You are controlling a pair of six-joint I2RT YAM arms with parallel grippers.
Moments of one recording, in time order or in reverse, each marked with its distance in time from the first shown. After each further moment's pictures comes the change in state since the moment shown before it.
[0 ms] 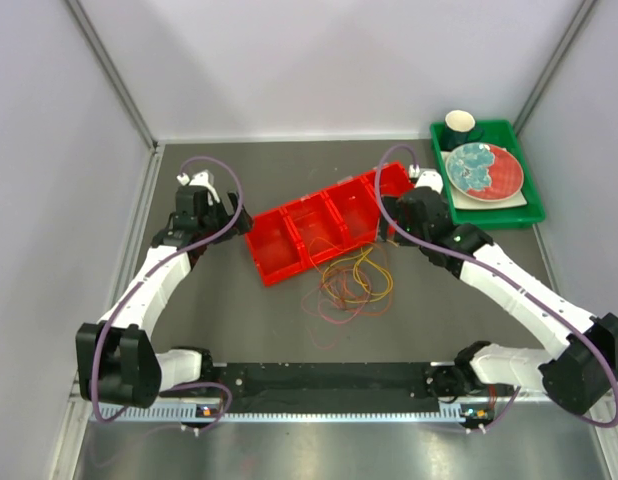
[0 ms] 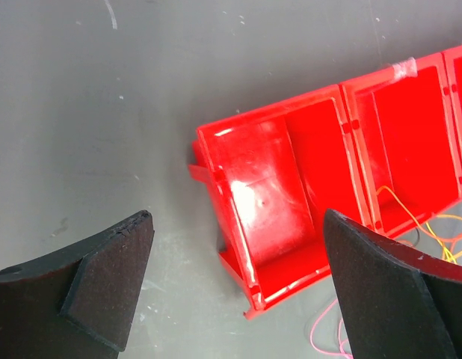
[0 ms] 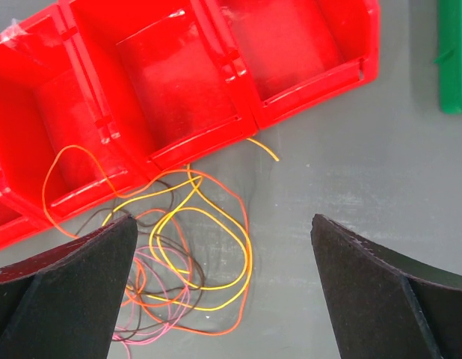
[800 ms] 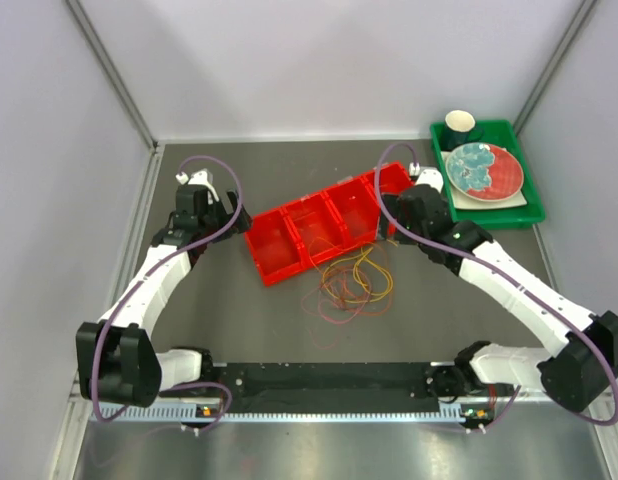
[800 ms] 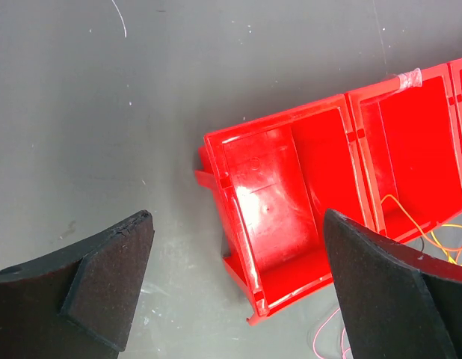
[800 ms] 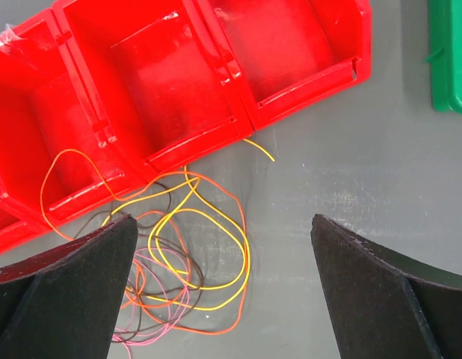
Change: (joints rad) left arm 0.000 0.005 0.007 0.001 -0.016 0.000; right arm 0.000 0.017 0.028 -0.026 0.009 0.013
